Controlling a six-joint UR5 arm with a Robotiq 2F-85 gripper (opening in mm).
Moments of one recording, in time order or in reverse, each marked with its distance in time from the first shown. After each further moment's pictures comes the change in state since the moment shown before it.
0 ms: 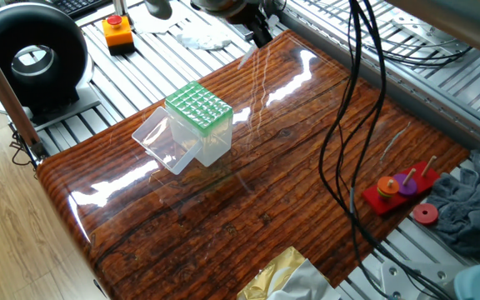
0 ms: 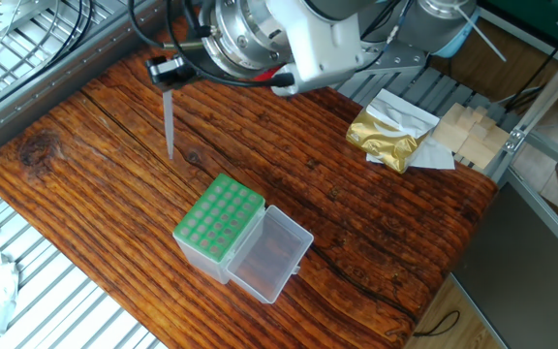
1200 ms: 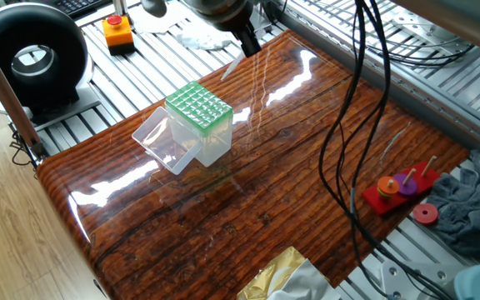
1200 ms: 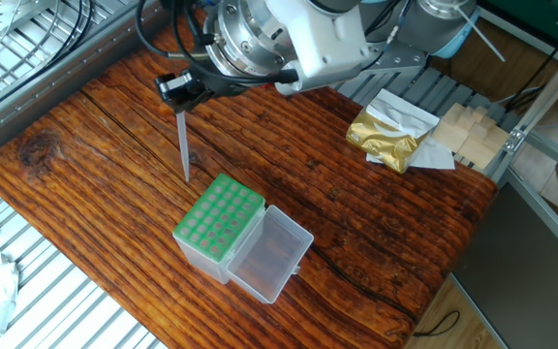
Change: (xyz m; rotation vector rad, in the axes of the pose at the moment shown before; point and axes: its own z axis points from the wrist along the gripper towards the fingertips) arm -0.028 0.013 -0.002 -0.052 -0.106 0.035
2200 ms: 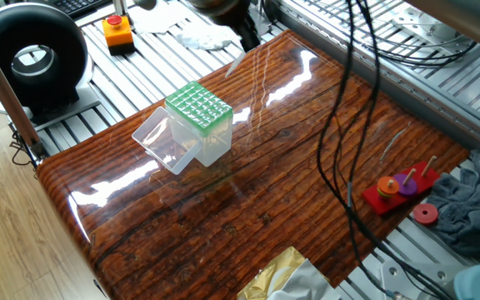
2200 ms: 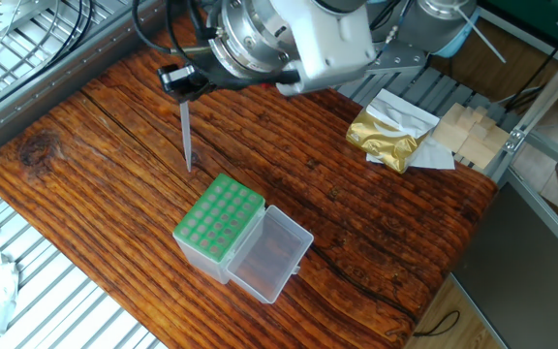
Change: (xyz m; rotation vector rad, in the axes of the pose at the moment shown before) arm -0.002 -0.009 -0.032 -0.031 0.082 0.014
